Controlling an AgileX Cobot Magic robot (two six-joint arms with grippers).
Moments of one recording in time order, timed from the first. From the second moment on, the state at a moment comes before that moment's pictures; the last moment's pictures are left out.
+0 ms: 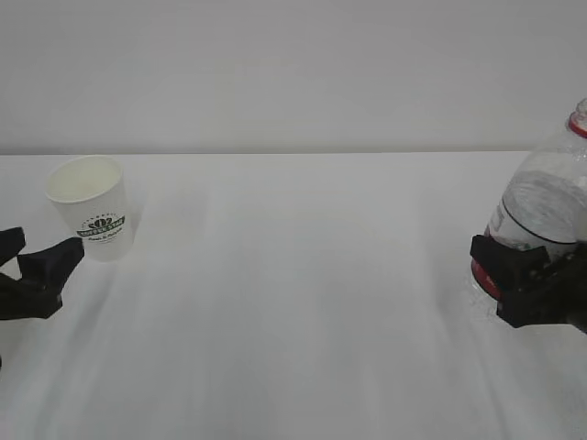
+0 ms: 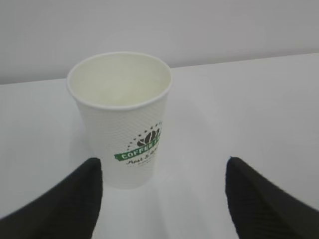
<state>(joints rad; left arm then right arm) -0.19 1.66 -0.18 0.08 -1.14 -0.08 0.09 1.61 -0.20 -0.30 -1.09 0.10</state>
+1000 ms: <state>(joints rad) -0.19 1.94 -0.37 0.03 -1.15 -0.08 0.09 1.61 -0.20 -0.30 -1.09 0.10</state>
